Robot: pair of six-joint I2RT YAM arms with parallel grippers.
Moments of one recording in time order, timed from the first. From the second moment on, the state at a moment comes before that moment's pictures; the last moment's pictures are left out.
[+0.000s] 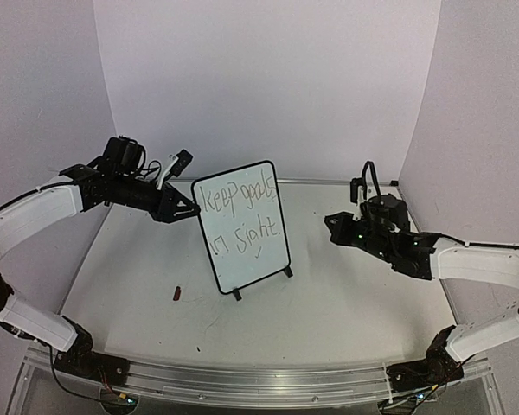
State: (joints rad) left arm -0.49 1.34 1.17 -0.50 0.60 0.07; right arm 0.72 1.27 0.72 0.17 0.20 0.54
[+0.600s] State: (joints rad) left arm -0.49 1.17 0.97 -0.43 0.50 -0.06; right arm 0.72 1.21 0.72 0.14 0.20 0.54
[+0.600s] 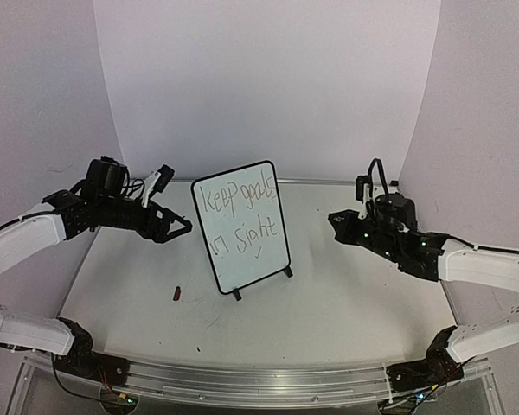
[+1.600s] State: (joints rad) left arm -0.53 1.24 0.55 -0.35 0.21 -0.63; right arm 0.72 1.17 0.72 -0.03 0.04 0.57
